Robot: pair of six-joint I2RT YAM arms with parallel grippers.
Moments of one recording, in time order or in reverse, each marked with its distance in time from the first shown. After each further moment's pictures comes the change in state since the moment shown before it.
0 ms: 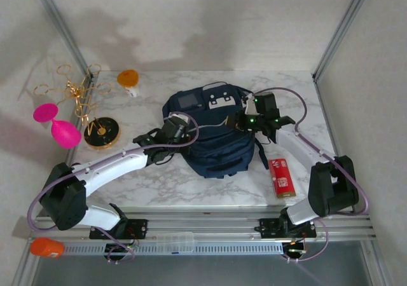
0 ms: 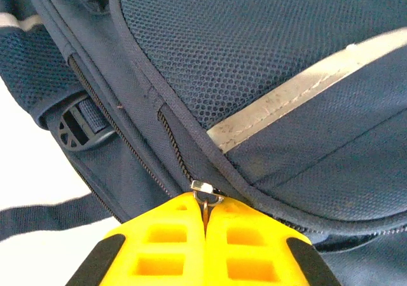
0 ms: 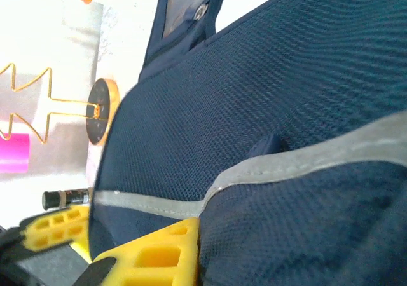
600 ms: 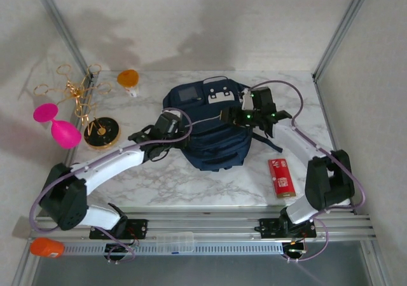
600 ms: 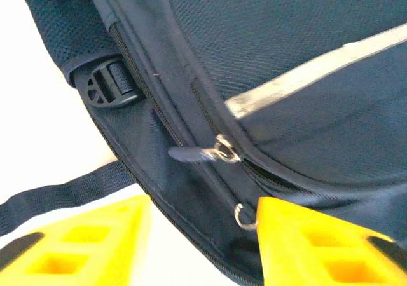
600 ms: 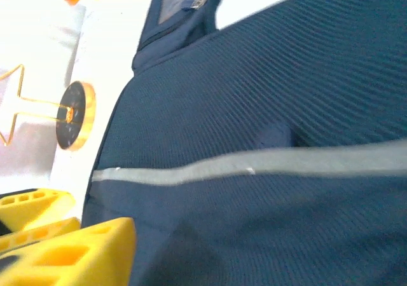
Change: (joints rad) left arm 0.051 -0.041 -0.032 0.008 0.018 -0.045; right arm 0.014 -0.003 0.048 -0.052 0.106 -0.109
